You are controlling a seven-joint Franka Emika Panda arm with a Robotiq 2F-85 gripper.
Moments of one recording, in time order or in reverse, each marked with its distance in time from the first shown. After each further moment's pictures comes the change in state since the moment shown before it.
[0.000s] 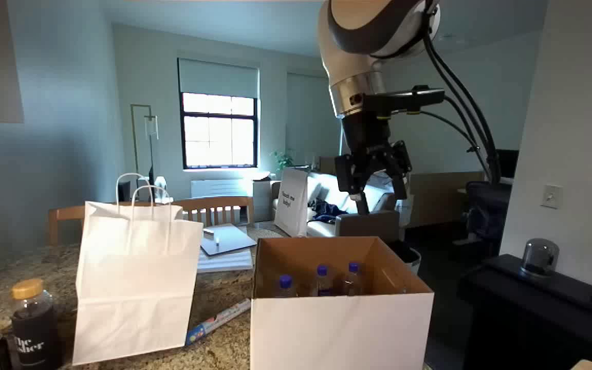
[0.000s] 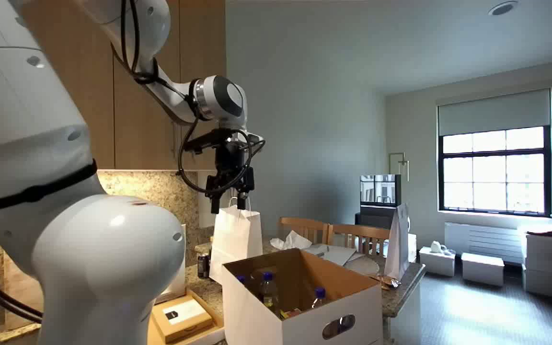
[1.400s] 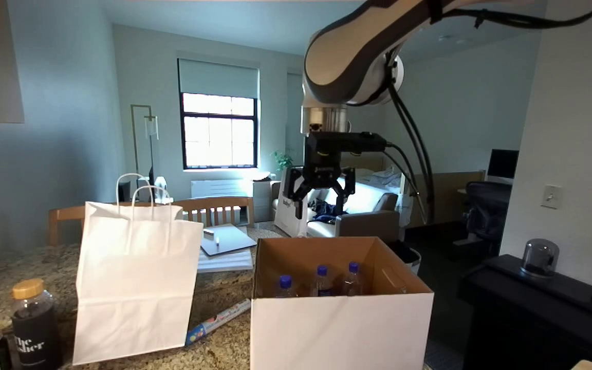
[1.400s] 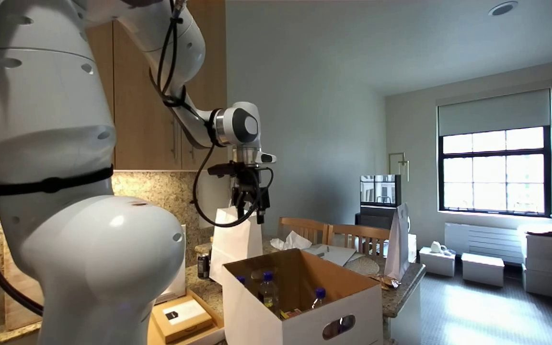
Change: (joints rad) arm -0.001 0.218 -0.016 0.024 0.021 0.496 0.169
